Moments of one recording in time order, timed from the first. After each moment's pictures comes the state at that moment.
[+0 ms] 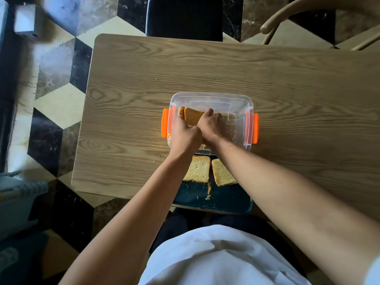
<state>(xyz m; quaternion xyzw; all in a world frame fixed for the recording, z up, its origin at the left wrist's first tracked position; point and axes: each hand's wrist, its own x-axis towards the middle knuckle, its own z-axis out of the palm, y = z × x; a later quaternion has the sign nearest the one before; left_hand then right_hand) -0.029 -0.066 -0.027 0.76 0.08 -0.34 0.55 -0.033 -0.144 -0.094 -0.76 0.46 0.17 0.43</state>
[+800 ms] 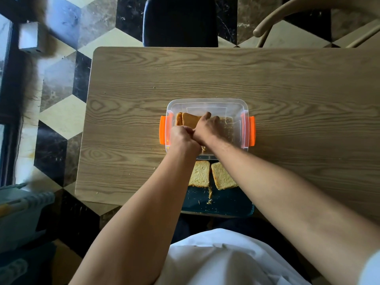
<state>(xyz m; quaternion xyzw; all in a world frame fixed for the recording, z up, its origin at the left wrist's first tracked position) -0.010 -0.099 -0.043 0.50 0.52 -0.34 0.60 -0.026 -0.151 -0.112 -0.83 0.39 0.25 0.30</state>
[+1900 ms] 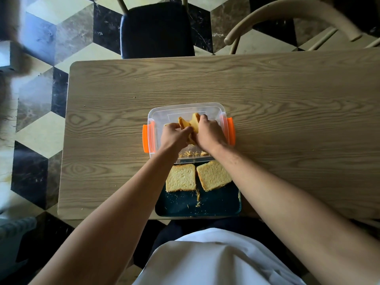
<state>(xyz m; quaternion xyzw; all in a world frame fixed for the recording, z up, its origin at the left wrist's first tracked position) -0.008 -0.094 -0.088 0.80 0.06 -0.39 0.45 -0.075 -0.186 -0.090 -0.87 0.36 0.11 0.31</state>
